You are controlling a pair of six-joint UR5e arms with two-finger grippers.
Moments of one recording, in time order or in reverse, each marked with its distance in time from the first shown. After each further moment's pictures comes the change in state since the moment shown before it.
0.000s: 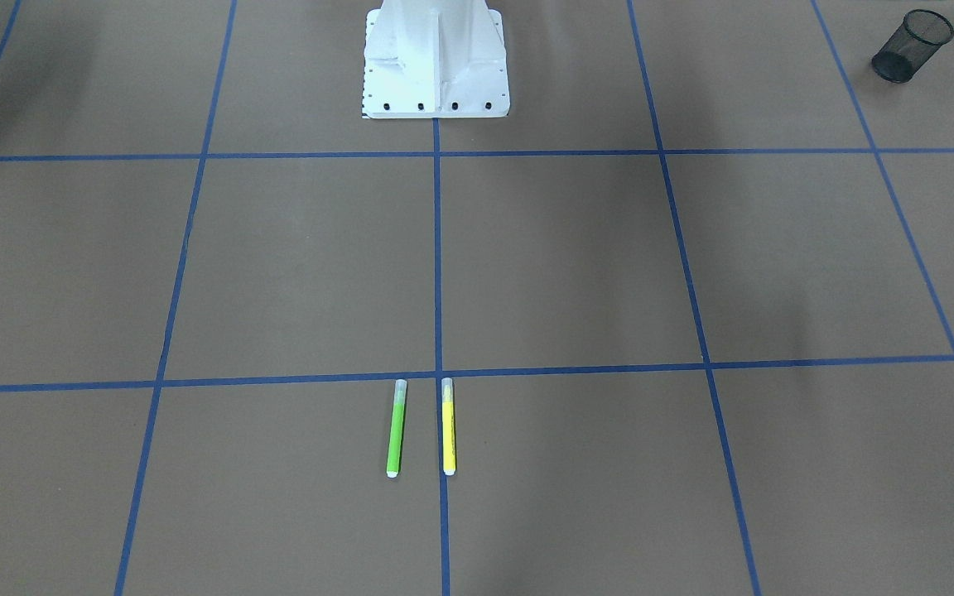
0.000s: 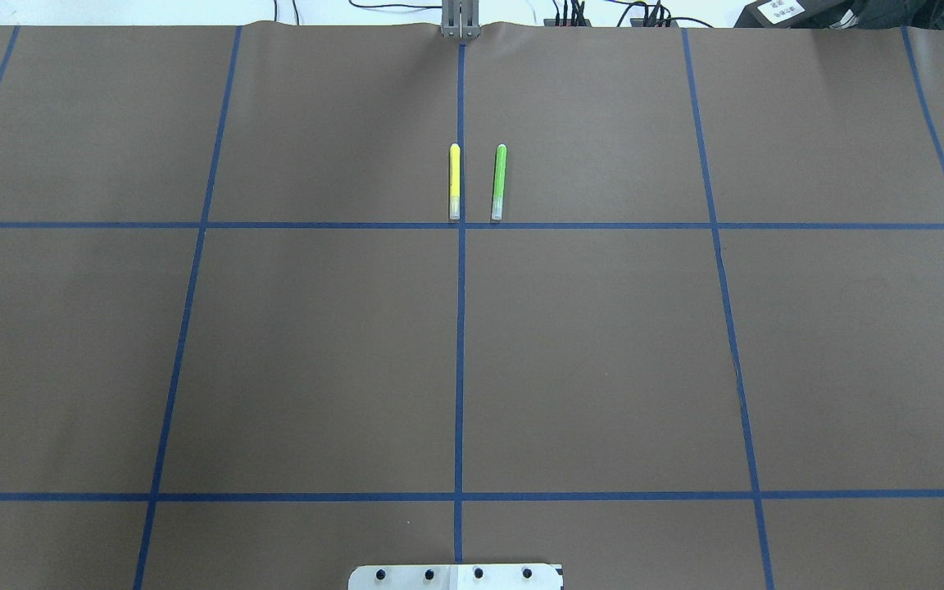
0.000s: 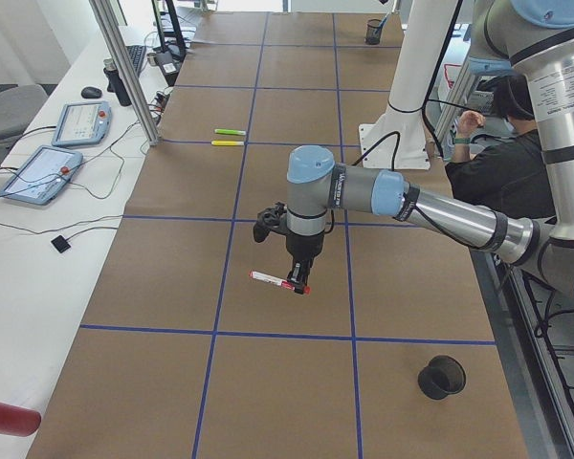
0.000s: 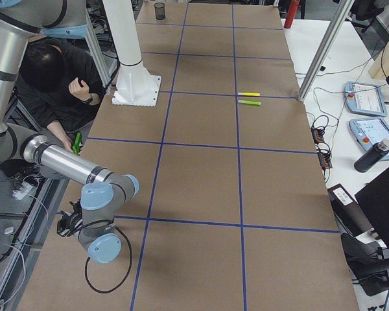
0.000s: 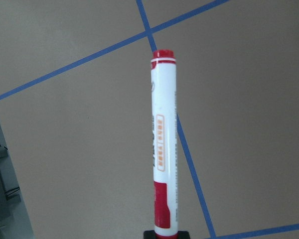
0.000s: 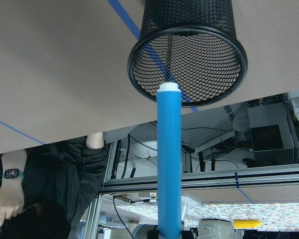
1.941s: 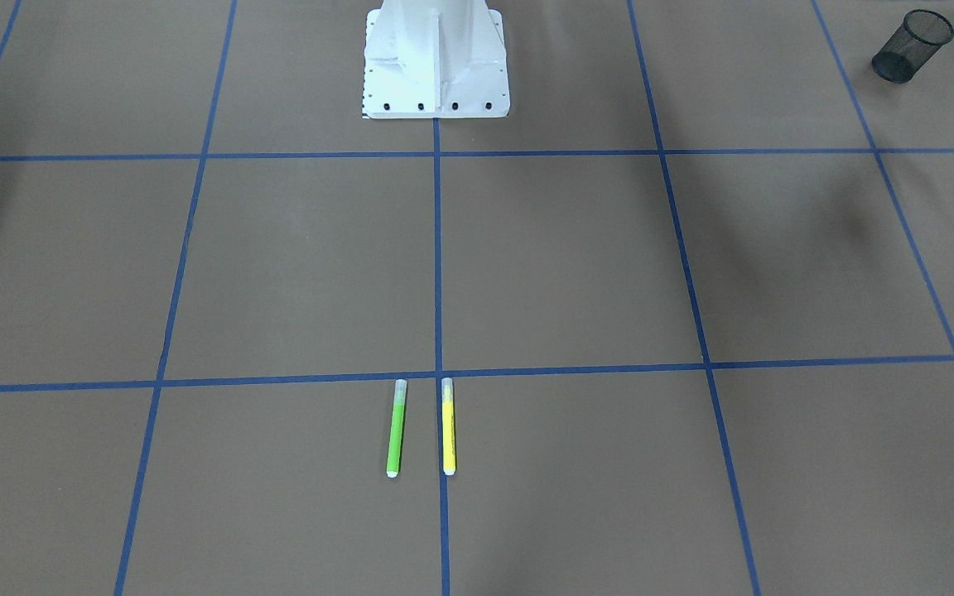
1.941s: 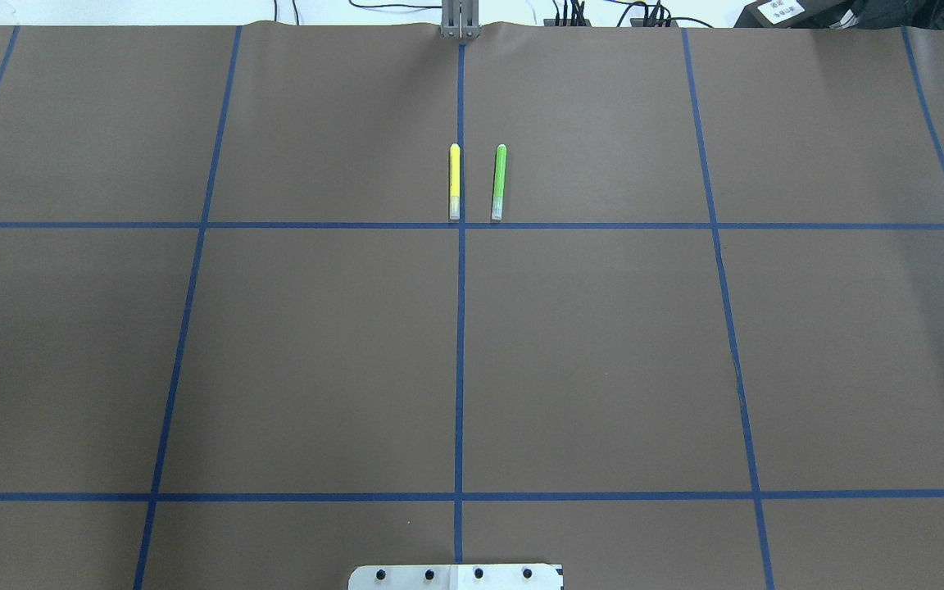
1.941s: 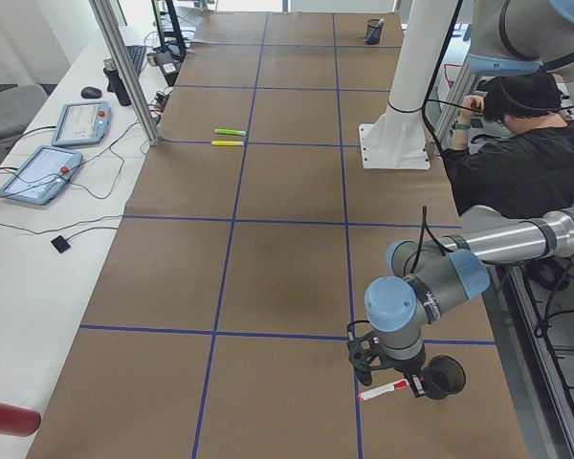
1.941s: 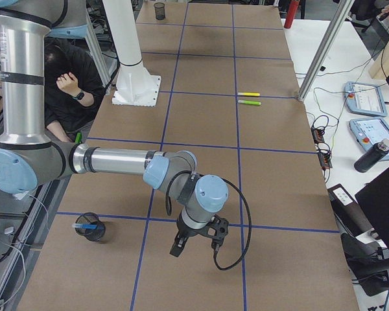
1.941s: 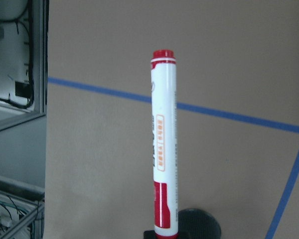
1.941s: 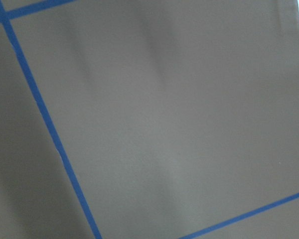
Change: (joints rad) left arm -0.321 0.283 0.230 0.242 -0.023 0.109; right arm -0.101 0.505 -0.085 0.838 0.052 0.752
